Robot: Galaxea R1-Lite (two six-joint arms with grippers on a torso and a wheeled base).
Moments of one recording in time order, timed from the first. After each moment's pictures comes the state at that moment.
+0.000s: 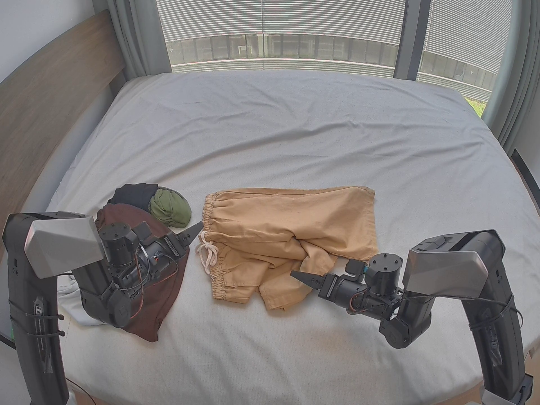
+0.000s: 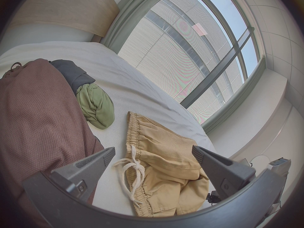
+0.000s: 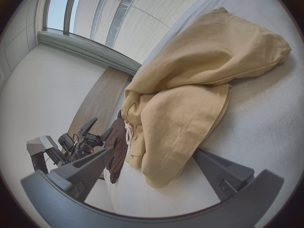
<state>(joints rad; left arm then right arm) -0.16 2.38 -0.70 -1.54 -0.27 -0.59 0.47 2.60 -0.83 -1.52 0.37 0.80</state>
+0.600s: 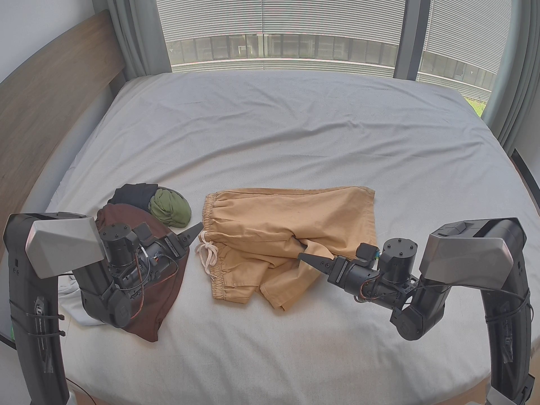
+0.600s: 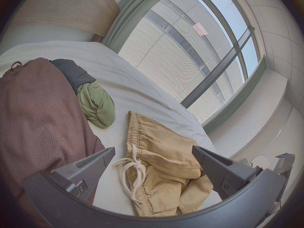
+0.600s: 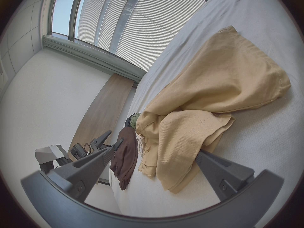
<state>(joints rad) -0.16 2.38 -0.70 -1.54 -0.27 -0.59 0.46 2.47 -0.77 -1.52 0.37 0.81</state>
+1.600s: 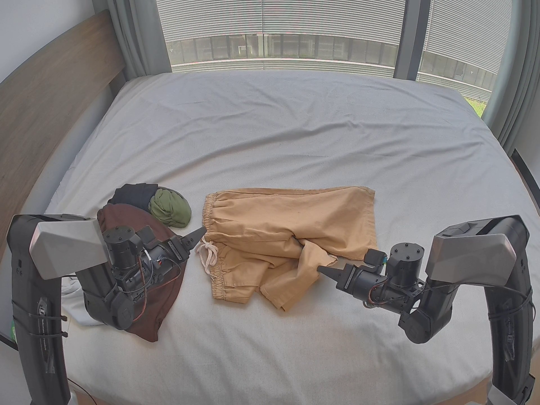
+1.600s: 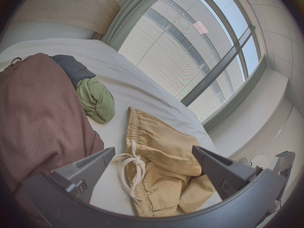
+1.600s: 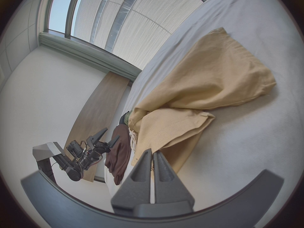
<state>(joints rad) -0.17 2.40 -0.70 -1.54 -0.27 -0.59 0.43 2.46 -0.70 -1.53 0.37 0.79</state>
